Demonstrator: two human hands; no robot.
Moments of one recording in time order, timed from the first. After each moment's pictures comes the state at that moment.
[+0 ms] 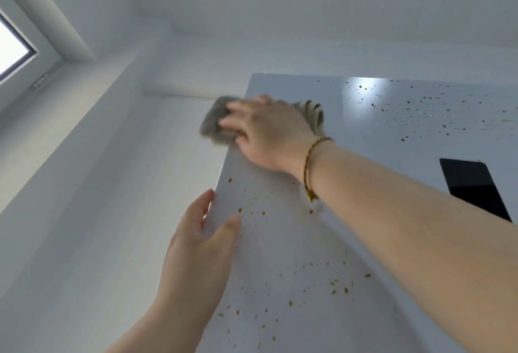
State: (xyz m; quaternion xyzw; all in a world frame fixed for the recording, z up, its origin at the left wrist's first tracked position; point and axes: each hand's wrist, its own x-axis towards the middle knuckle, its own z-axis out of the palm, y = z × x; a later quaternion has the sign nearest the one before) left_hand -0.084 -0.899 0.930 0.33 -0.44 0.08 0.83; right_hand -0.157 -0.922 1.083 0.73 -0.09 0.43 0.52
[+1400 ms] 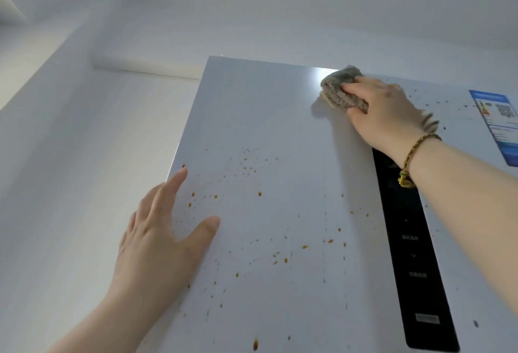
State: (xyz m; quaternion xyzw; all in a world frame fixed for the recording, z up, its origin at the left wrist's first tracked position) left_hand -0.083 -0.904 0.923 0.46 -0.47 0.28 0.70; right_hand -0.313 -0.977 1.093 0.66 -0.27 0.62 0.32
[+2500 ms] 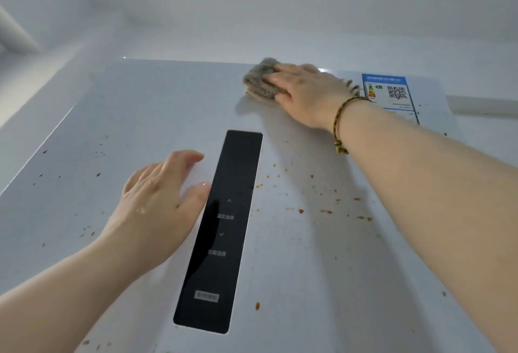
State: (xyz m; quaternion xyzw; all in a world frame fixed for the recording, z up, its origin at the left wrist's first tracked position) left_hand -0.268 -0.970 0.953 0.50 -0.45 0.44 0.59; right_hand -0.429 -1.033 1.124 0.74 -0.20 0.45 0.46
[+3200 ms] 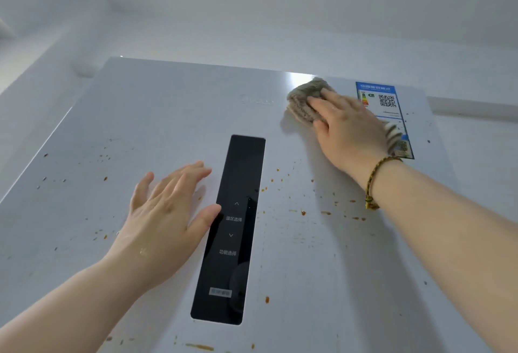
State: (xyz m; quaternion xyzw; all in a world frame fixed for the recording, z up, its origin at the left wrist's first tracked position) left_hand -0.251 -0.972 0.943 0.49 -0.50 0.50 0.51; right_hand -0.456 -1.055 1.078 0.67 -0.25 0.58 0.40
